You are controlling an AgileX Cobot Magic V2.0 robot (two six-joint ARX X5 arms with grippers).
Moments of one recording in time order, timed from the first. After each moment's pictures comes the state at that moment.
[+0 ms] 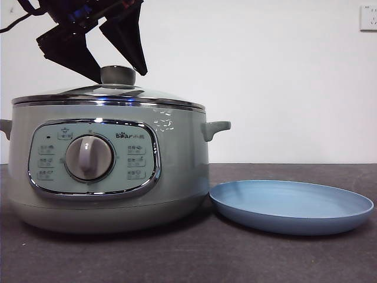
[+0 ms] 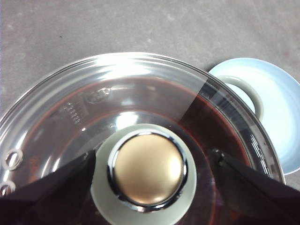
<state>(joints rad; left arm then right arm) -0.51 1.36 1.16 -0.55 0.10 -0.04 0.09 0.85 0.95 -0.55 -0.37 0.09</state>
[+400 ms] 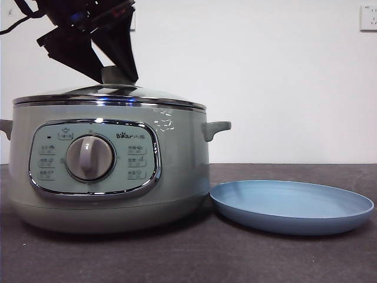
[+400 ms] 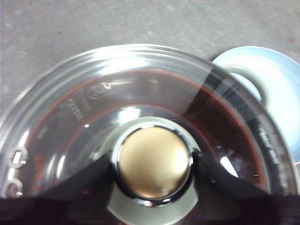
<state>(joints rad) -0.51 1.37 1.16 -0.57 0.09 0.02 0.09 0.85 0.95 -0.55 -0.37 0.09</state>
